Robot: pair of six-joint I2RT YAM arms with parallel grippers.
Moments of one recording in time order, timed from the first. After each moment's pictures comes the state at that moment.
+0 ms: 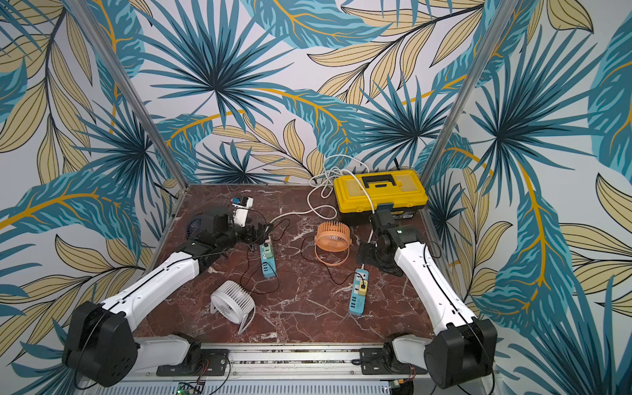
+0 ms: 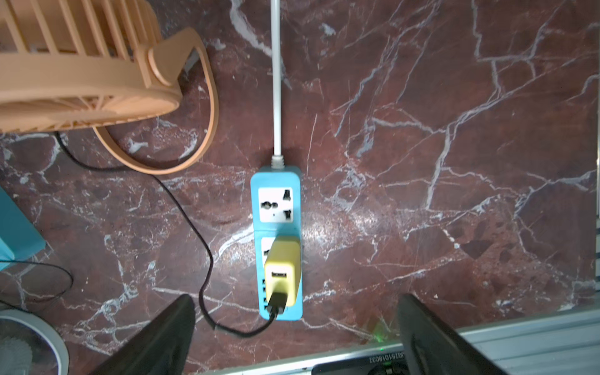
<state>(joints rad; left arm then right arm) -0.37 1.34 0.93 -0.06 0.29 -0.18 0.20 1.28 1.17 -1.23 0.06 0.52</state>
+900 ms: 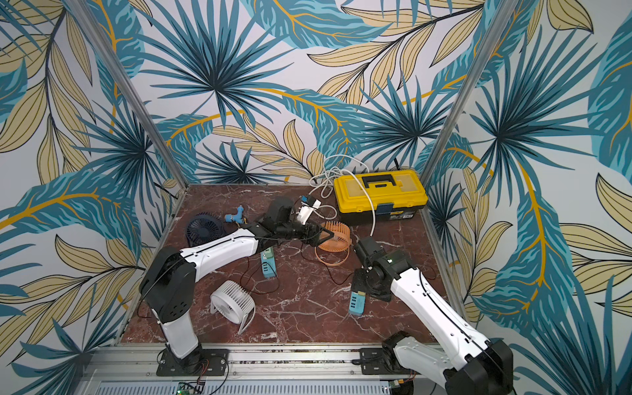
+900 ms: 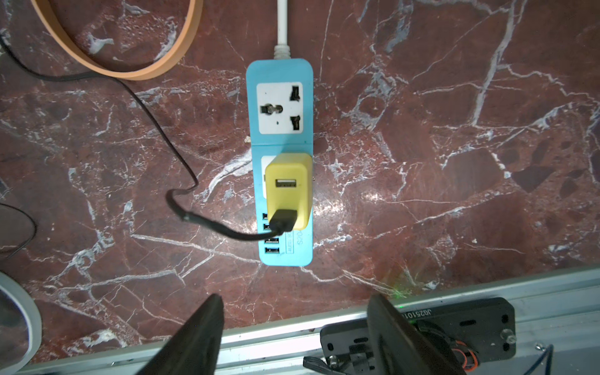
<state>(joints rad) -0.68 1.83 1.36 -0.02 0.55 -0.35 0.45 1.09 0.93 -1.21 0.10 0.77</state>
